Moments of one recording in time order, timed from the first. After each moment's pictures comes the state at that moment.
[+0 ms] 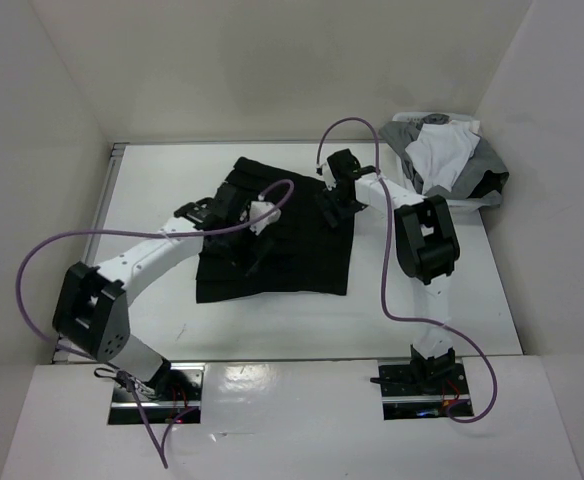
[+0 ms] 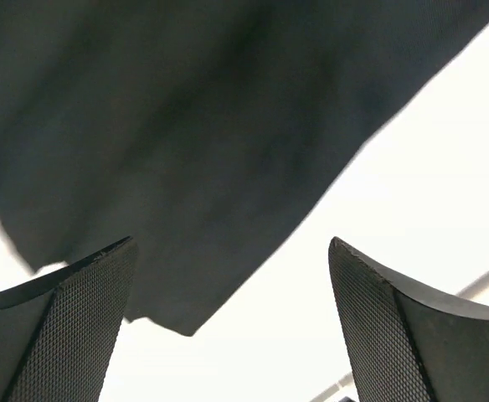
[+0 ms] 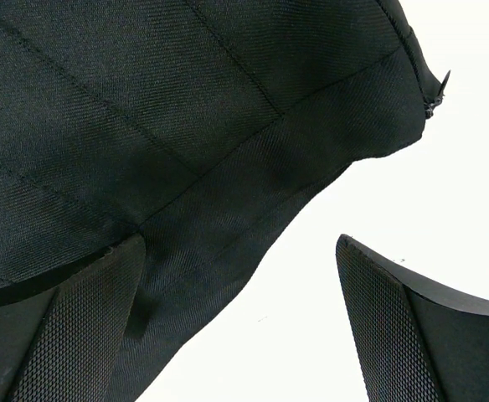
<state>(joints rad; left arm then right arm) -0.53 1.57 1.15 -0.73 0.16 0.23 0.36 2.14 1.63 -0.60 0.13 -0.23</state>
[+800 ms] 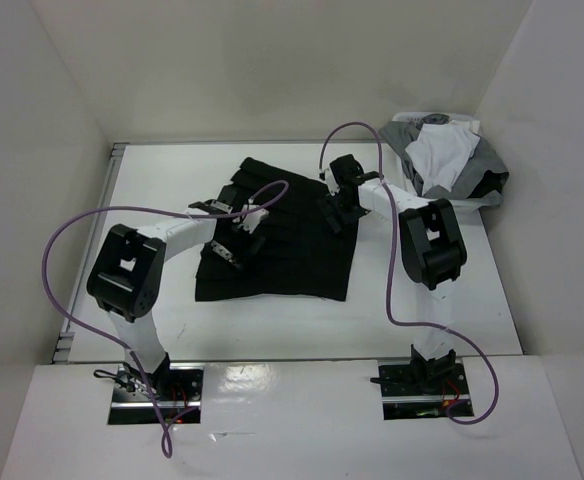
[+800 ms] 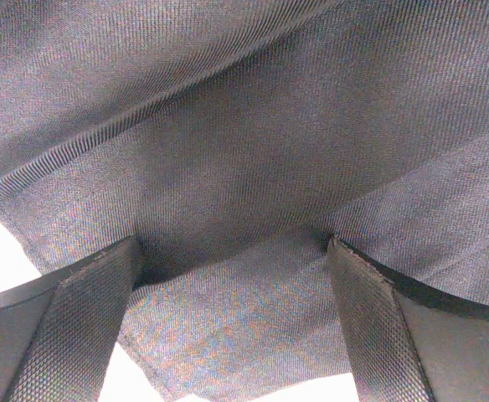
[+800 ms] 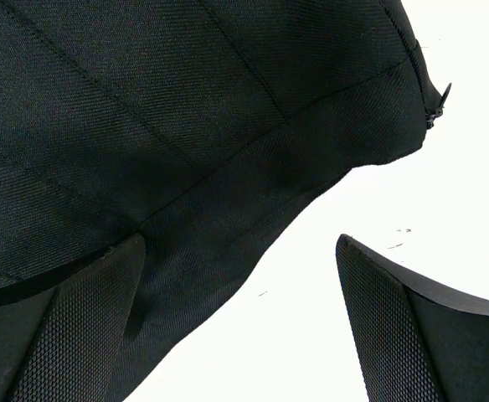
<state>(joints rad) -0.40 1.81 1.16 -0.56 0.05 0.20 0.36 2.07 1.52 -0.56 0.15 -0.23</state>
